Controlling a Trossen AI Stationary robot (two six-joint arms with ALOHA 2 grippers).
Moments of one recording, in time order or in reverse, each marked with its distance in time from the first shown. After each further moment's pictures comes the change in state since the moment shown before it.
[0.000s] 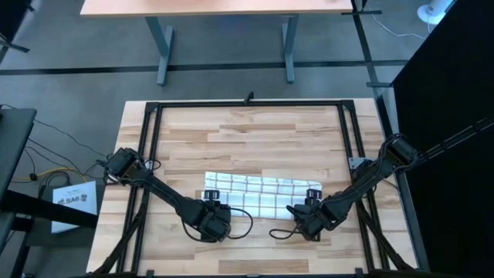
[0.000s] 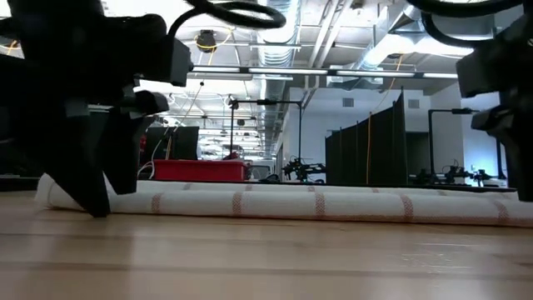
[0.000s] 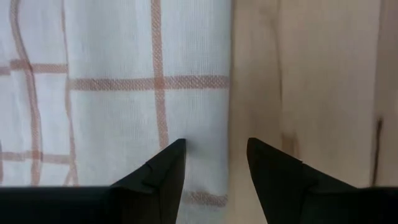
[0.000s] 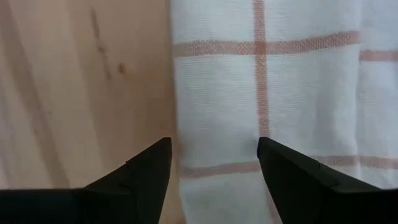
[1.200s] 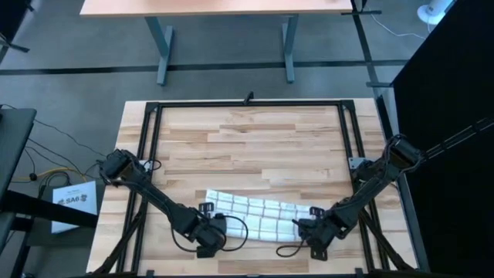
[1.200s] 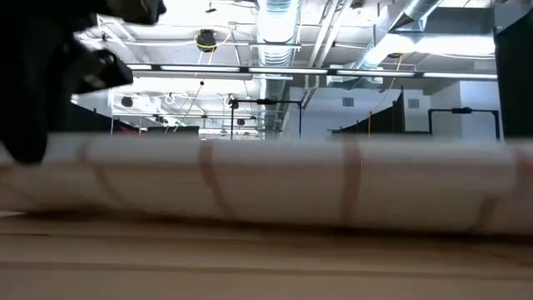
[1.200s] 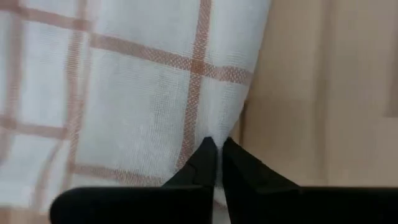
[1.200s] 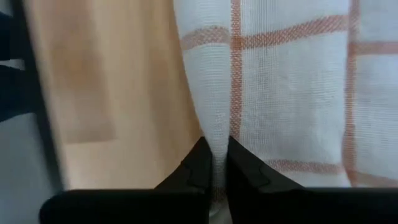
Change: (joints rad) left arm -0.095 -0.025 0.026 0.037 0.160 -0.214; right arm 0.123 -0.016 -0.026 0.242 -0.172 0.163
